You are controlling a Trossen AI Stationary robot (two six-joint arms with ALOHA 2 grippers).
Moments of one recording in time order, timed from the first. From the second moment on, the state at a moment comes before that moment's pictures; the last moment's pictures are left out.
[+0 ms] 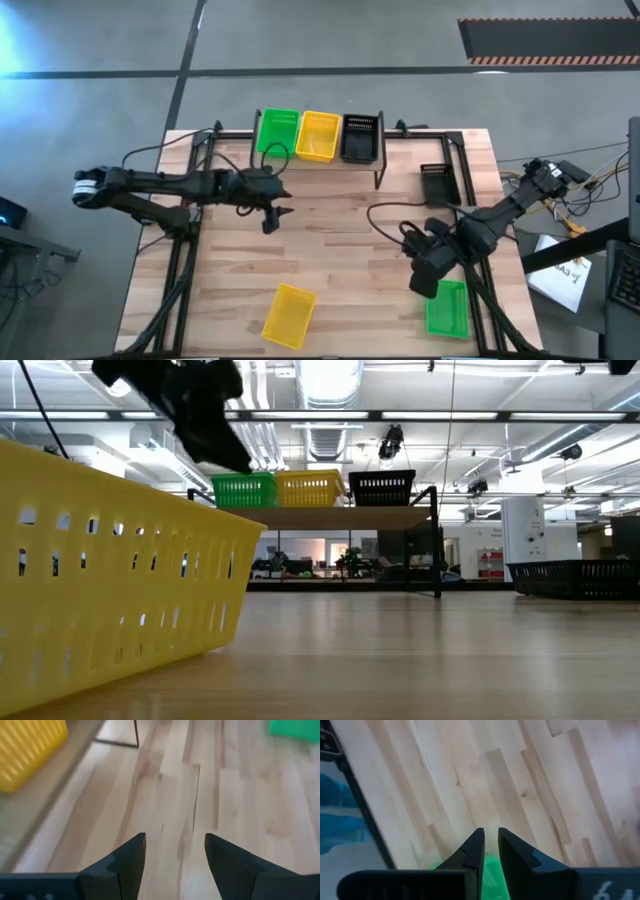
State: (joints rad) left arm 0.08 1.14 0.83 -0.35 -0.08 -0.10; right arm 0.59 1.40 1.36 -1.28 0.10 0.96
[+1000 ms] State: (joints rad) left arm 0.05 1.16 0.78 0.54 0.28 -0.28; right arm 1.17 1.72 1.23 -0.91 0.00 1.28
